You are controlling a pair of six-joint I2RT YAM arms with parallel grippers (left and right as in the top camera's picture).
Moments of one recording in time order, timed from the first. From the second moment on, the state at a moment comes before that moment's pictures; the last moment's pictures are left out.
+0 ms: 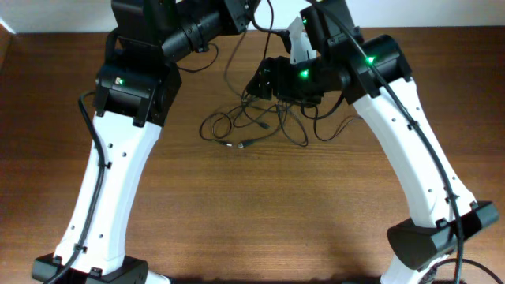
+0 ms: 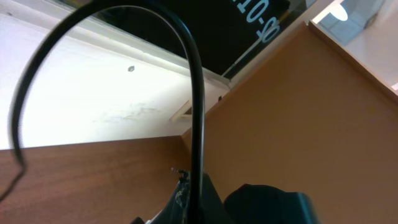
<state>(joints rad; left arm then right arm) -0.29 1.64 1.97 -0.38 0.56 -0.70 0.46 1.88 2.16 -1.25 -0.48 0.53</state>
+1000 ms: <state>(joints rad) -0.08 1.64 1.97 -0.58 0.66 -0.71 0.41 1.92 2.15 -1.37 -0.04 0.54</state>
